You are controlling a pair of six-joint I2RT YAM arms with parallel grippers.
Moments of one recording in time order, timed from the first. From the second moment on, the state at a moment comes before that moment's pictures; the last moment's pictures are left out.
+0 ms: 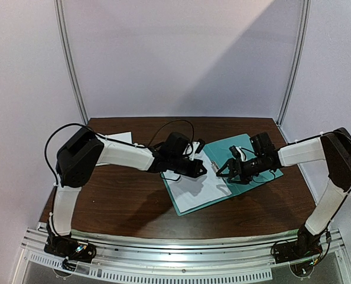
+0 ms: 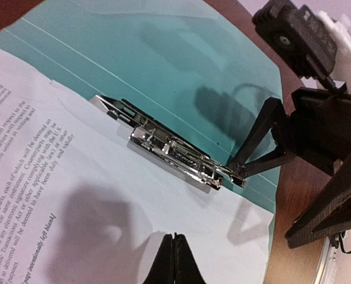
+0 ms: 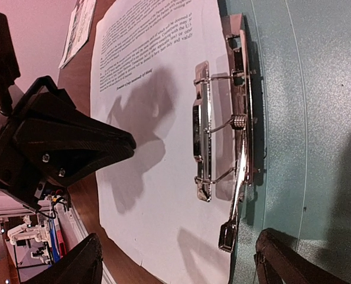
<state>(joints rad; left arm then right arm) -0.89 2.20 1.47 0.08 0.29 -0.44 0.38 1.71 0.84 -0.08 -0.72 0.47</state>
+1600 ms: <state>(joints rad) -0.90 2.24 1.45 0.09 0.30 -0.44 0.38 1.80 1.05 -0.05 -0.83 0.51</state>
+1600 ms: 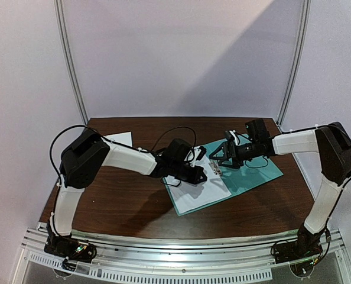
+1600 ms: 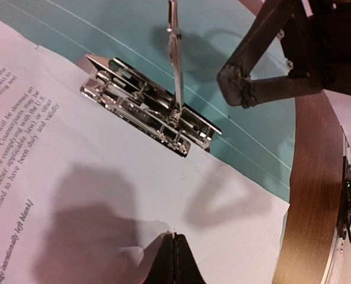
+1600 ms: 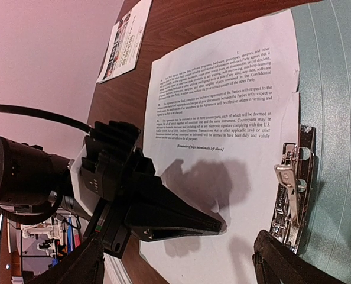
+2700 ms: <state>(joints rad) -0.87 2.25 1.84 -0.18 0.20 -0.15 0.38 1.52 0.85 -0.19 -0.39 0.32</state>
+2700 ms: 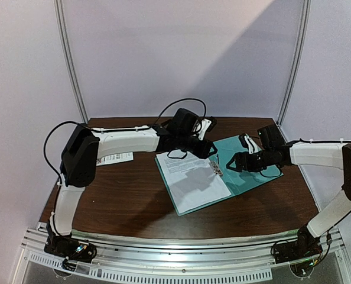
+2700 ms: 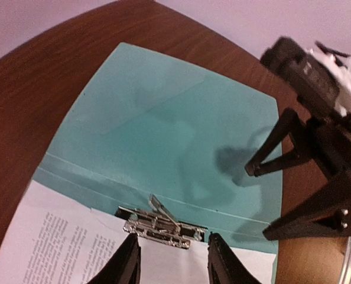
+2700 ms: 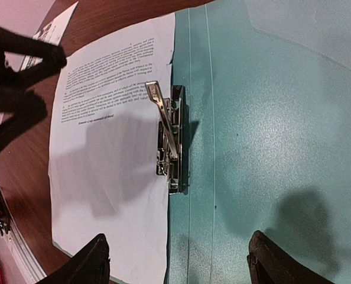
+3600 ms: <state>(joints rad) -0.85 2.49 2.12 -0.35 0.24 -0.08 0.39 1.49 0.75 -0.08 -0.38 0.31</state>
